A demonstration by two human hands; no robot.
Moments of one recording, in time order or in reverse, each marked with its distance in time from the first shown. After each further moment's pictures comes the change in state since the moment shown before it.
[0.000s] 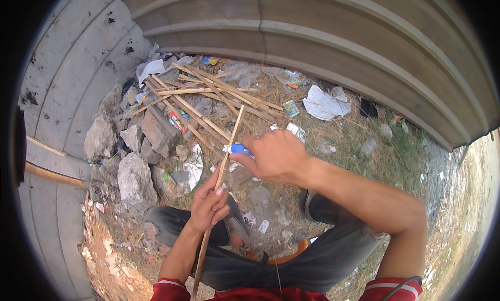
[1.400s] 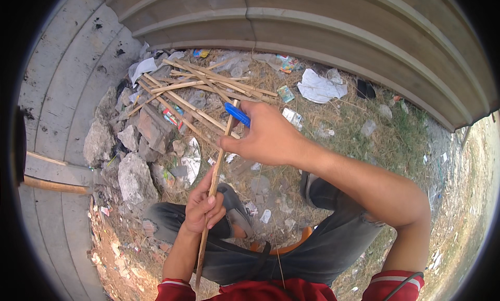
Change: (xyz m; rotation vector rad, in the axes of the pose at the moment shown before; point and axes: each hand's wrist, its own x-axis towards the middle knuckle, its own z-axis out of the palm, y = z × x) left_hand -0.010 -0.007 0.004 -0.059 -0.122 0.031; right_hand -0.005 -0.010 -0.024 0.534 0.066 0.232
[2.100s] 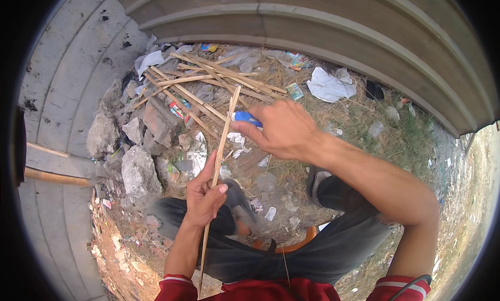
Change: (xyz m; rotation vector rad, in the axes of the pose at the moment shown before) left_hand 0.004 0.011 -0.003 0.353 0.230 0.113; right_hand 0.011 0.018 0.009 -0.480 -0.016 -0.231
